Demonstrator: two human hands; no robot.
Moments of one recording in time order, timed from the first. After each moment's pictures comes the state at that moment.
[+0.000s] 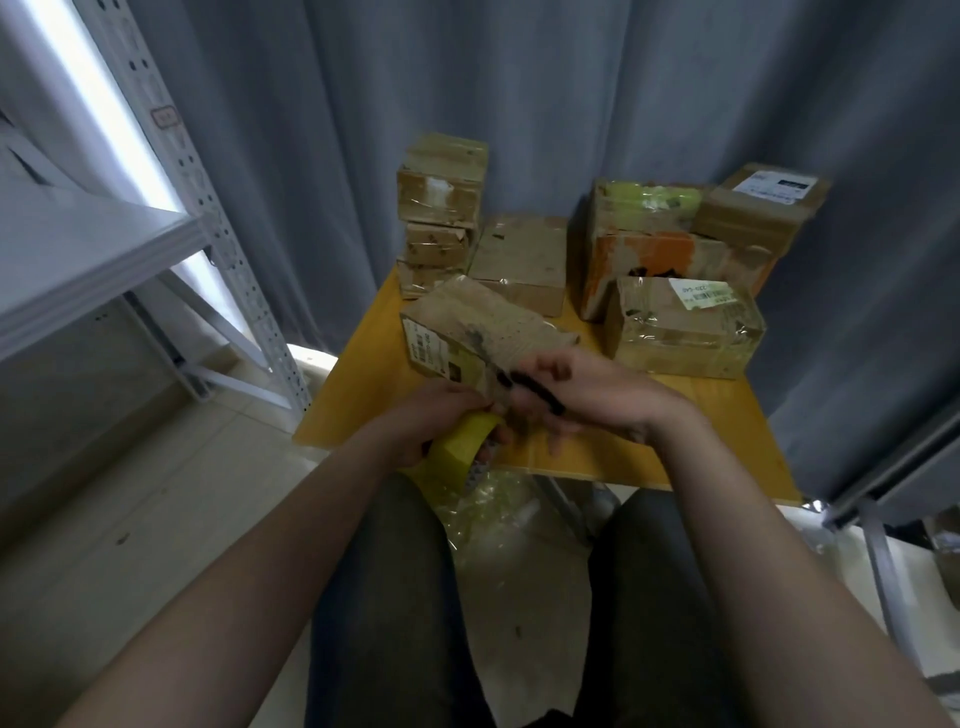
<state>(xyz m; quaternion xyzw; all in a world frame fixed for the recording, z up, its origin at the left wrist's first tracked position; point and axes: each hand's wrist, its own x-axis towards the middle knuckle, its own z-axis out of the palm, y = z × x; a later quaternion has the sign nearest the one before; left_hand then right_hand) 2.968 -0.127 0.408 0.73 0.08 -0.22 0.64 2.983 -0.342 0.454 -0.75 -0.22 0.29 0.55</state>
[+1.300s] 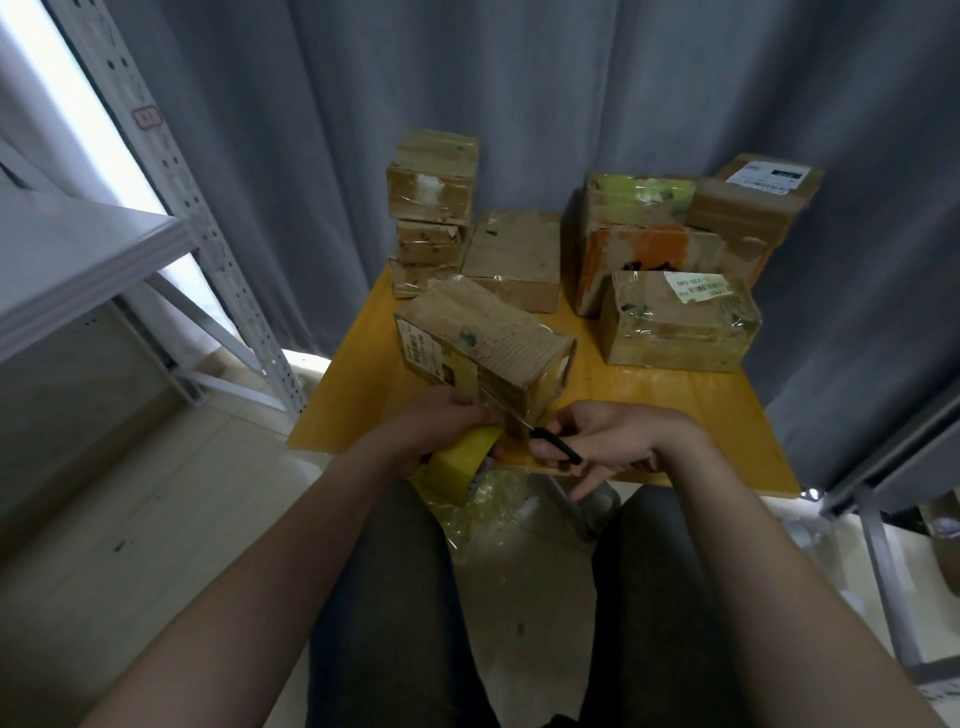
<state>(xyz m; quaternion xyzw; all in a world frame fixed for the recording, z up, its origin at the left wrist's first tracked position) 2.969 -0.129 0.403 0.79 0.06 -0.23 0.56 2.986 -0.361 0.411 -0.77 -0.11 0.44 0.44</state>
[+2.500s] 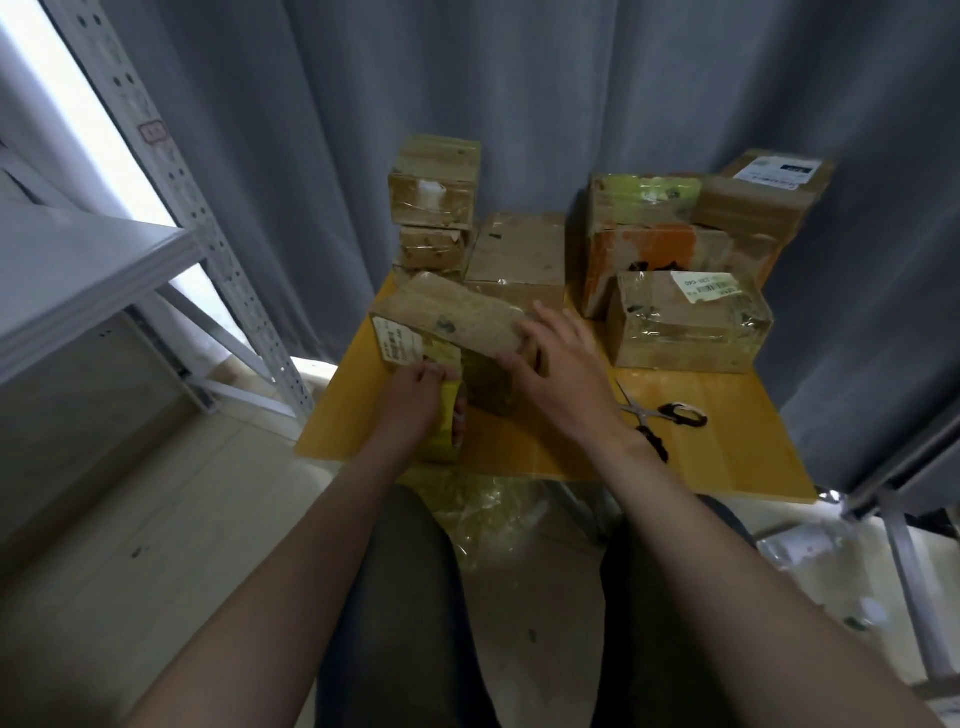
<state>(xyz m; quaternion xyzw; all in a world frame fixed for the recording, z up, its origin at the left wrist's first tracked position) 2.971 -0.129 0.417 0.80 0.15 0.01 0.58 3.015 -0.309 0.395 -0.94 -0.14 -0.08 0.31</state>
